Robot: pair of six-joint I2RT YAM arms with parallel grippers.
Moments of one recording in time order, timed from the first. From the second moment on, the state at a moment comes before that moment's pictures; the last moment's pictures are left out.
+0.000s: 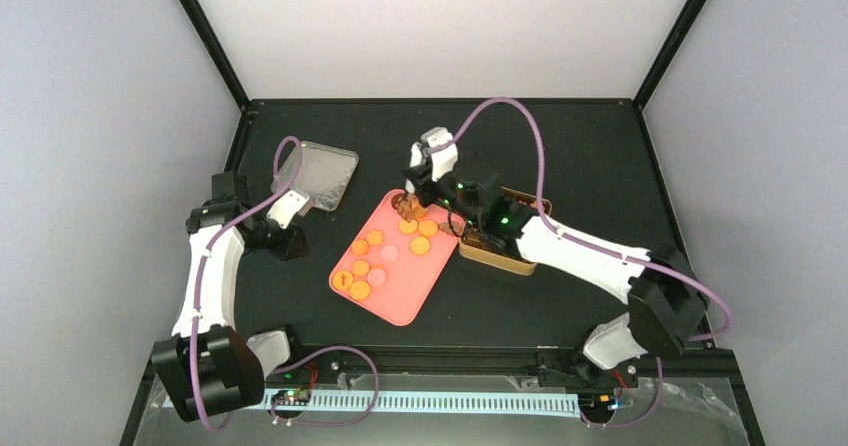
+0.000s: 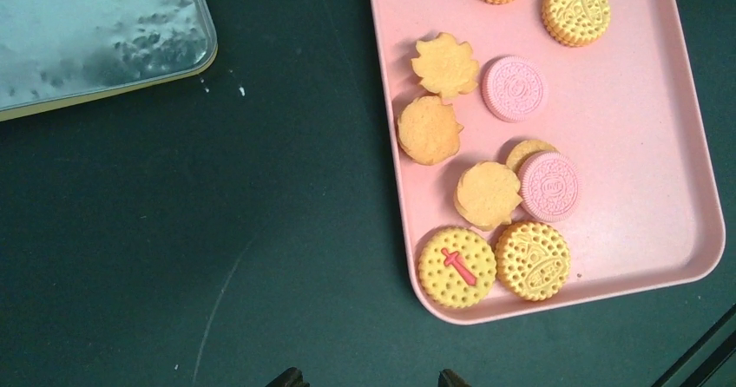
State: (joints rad) left arm 0.27 1.11 0.90 -1.05 0.52 0.73; right arm 0.88 1.51 1.08 0.26 0.14 0.14
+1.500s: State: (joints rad) left arm 0.27 1.11 0.90 -1.07 0.56 0.73; right arm 0.85 1.32 0.87 0.20 0.16 0.21
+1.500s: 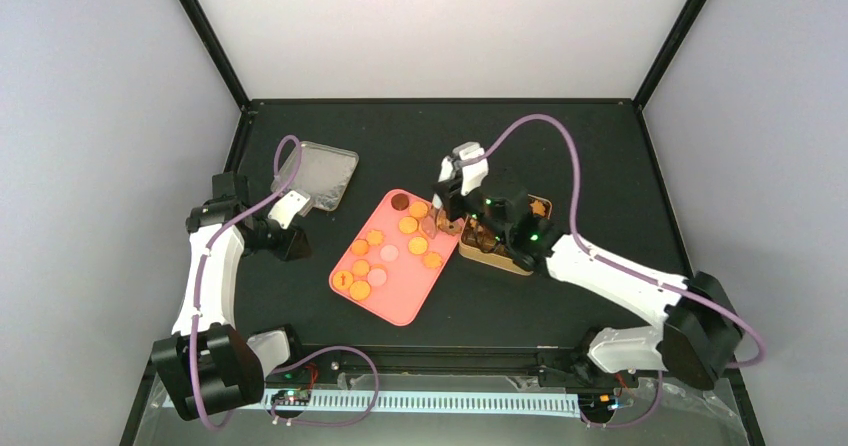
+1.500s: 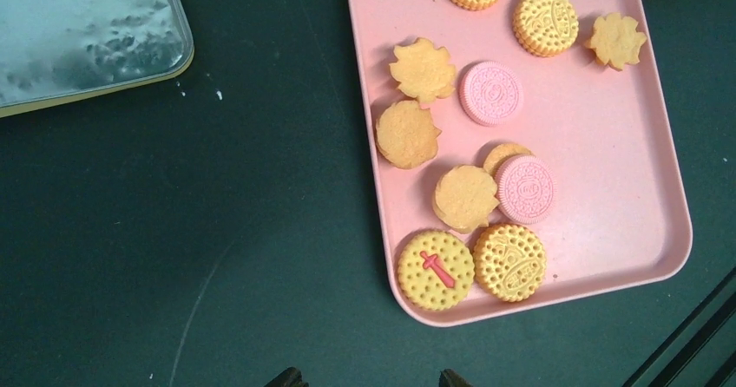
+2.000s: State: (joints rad) left arm 0.27 1.11 0.91 -1.07 0.58 0.73; right arm 0.64 1.03 0.76 0.05 0.28 0.21
